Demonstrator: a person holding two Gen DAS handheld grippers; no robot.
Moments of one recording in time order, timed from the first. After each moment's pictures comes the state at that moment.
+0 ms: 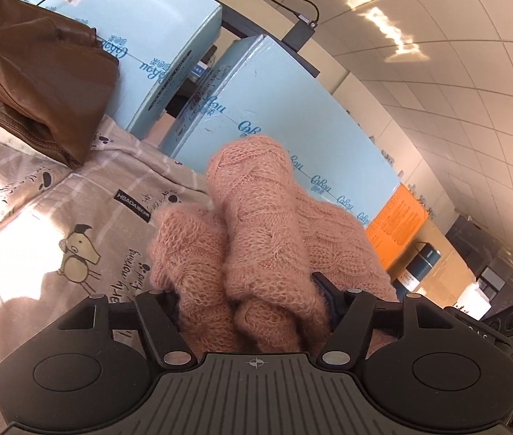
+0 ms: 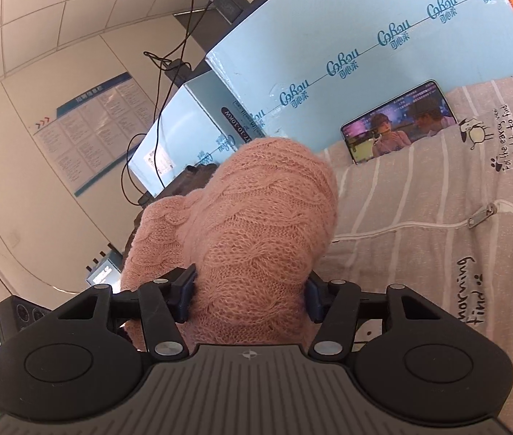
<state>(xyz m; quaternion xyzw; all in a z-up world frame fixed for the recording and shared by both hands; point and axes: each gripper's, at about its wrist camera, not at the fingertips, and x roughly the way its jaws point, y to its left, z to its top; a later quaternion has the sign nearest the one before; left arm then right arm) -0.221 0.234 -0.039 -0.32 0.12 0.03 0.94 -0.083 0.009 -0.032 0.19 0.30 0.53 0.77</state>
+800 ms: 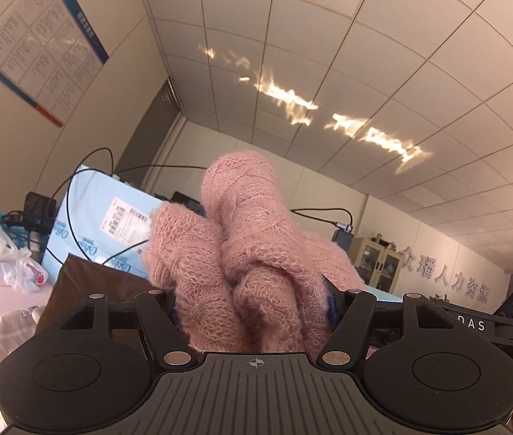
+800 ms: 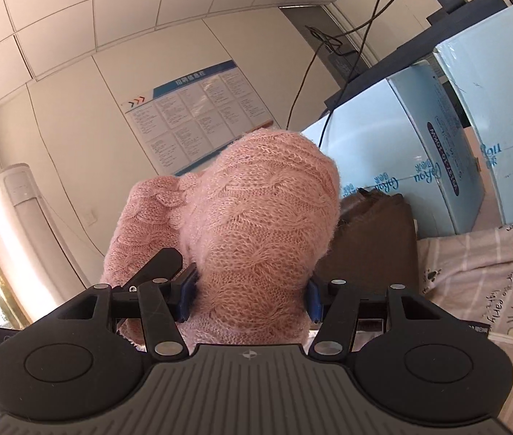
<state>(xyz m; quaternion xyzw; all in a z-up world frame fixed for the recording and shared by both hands) -0.315 0.327 0.075 -0.16 -0.11 0.17 0.97 -0.130 0.199 0.077 0.18 0.23 0.66 0.70</state>
